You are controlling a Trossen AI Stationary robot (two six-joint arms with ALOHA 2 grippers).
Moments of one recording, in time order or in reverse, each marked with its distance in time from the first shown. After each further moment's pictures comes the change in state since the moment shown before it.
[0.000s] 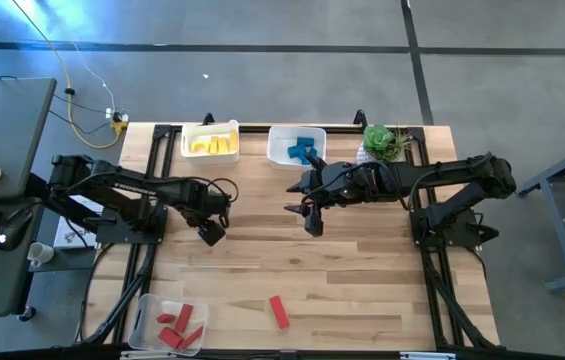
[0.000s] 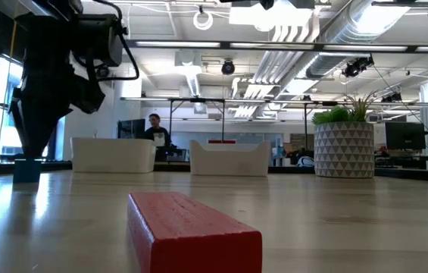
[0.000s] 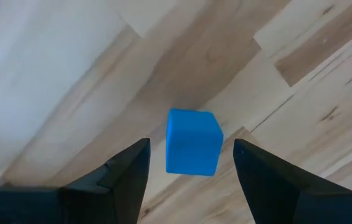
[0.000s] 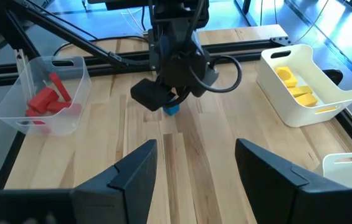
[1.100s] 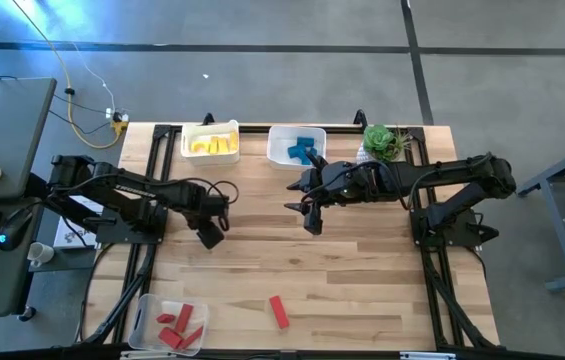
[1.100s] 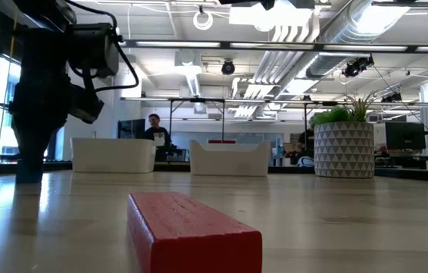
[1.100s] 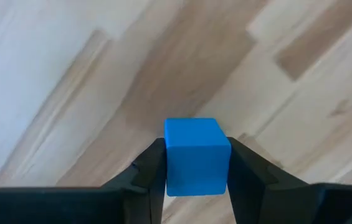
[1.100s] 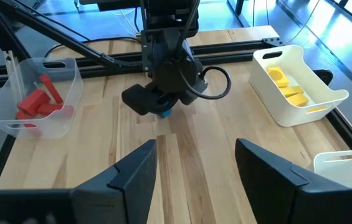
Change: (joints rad) left arm 0.000 0.003 -0.093 0.143 0.033 0.084; right arm -0.003 0.000 0.000 0.000 0.027 0.000
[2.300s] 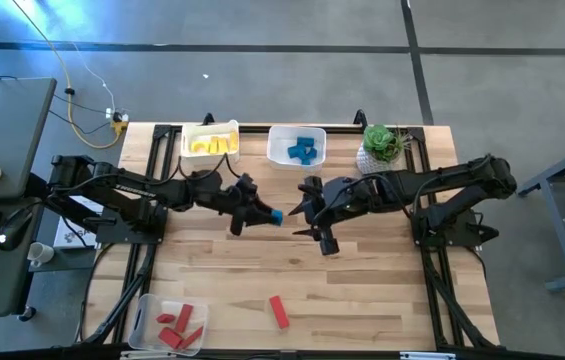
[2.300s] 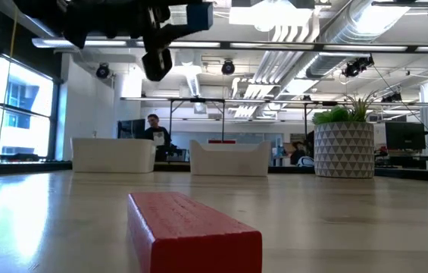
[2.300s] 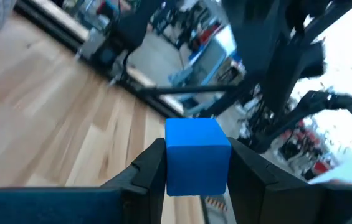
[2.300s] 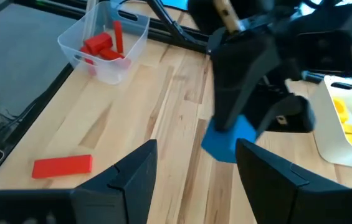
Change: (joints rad) left arm 0.010 -0.005 -0.001 1.401 0.164 -0.034; right arm 0.078 0.000 0.000 -0.064 -0.155 -0.277
